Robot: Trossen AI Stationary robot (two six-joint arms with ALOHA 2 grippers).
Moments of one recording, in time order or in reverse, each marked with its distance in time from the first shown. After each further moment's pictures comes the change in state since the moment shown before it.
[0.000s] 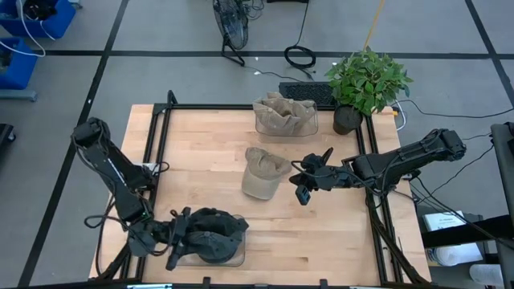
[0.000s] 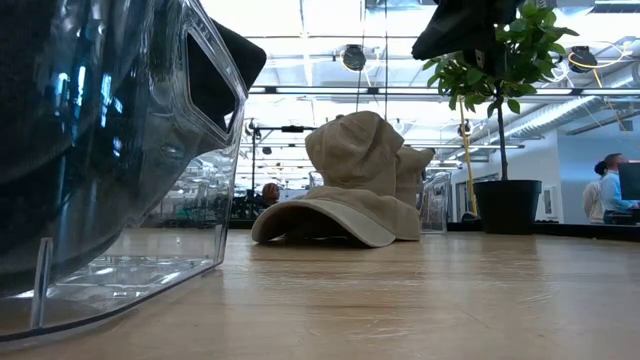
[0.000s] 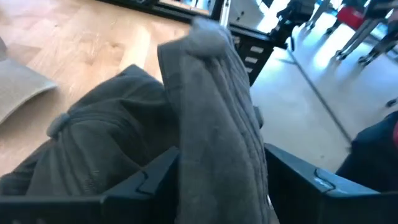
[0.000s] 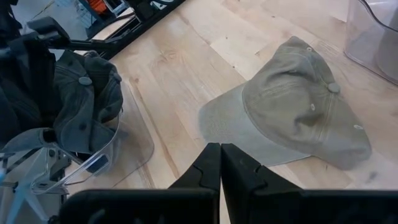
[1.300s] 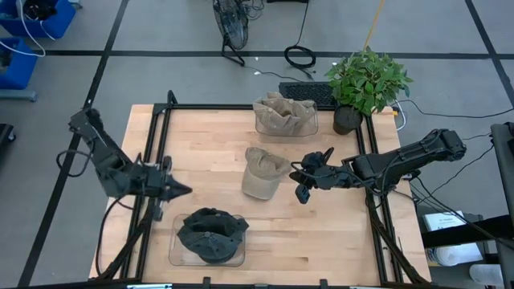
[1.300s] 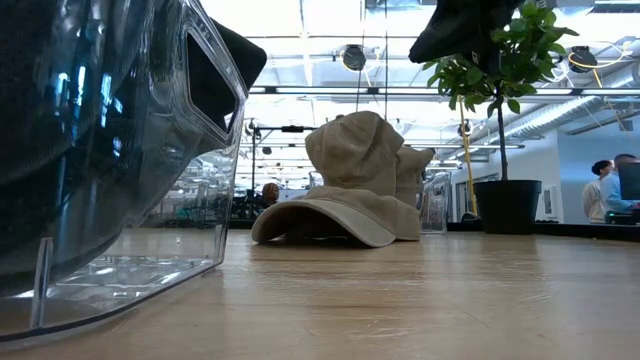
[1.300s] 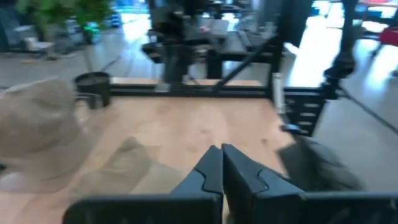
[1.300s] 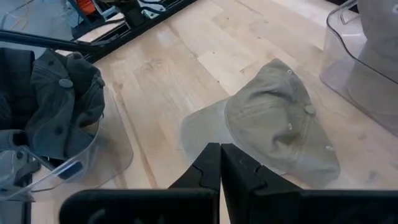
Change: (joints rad) left arm 0.183 -0.578 0.001 -0.321 -0.087 0.472; right arm -0.002 0.001 0.000 -0.001 0.077 -0.098
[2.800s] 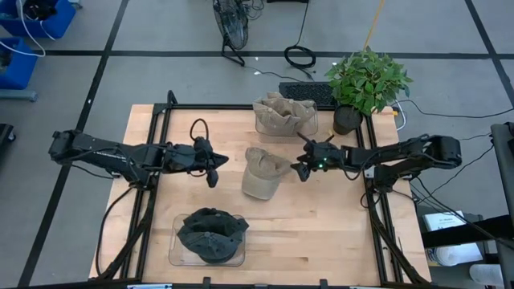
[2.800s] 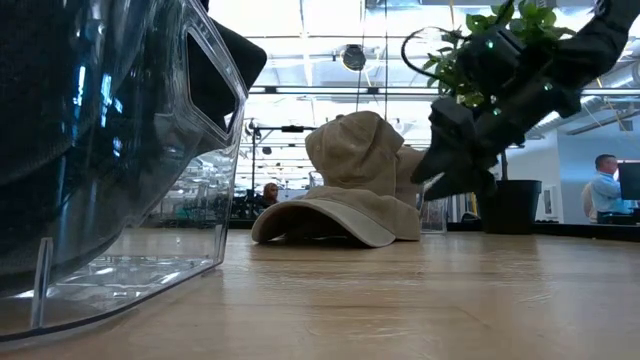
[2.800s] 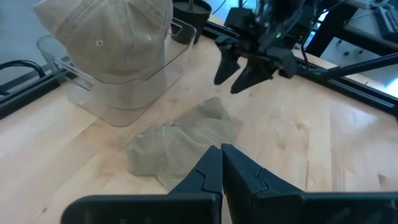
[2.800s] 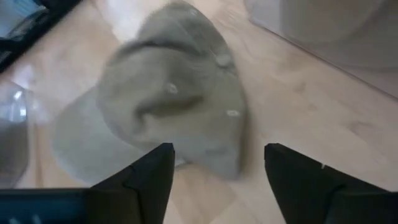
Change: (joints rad) left arm 0.736 0.337 0.000 0.143 0.417 -0.178; right arm -0.471 0.069 -0.532 0.641 -0.396 -0.123
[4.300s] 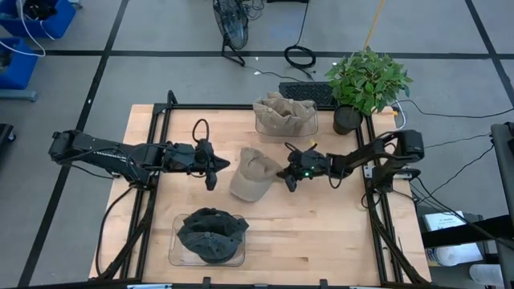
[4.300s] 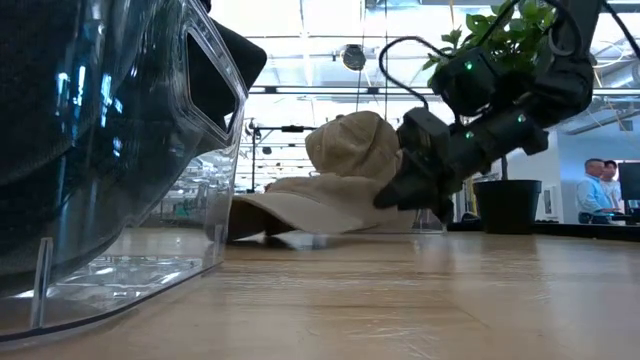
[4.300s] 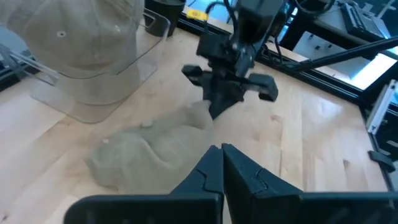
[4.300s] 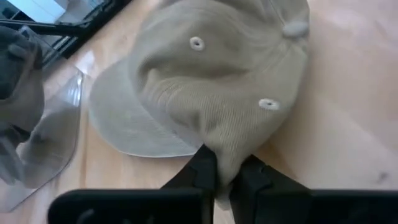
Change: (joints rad) left arm 0.008 0.000 0.000 0.017 0.110 -0.001; right arm 0.081 0.382 0.049 0.474 -0.130 0.000
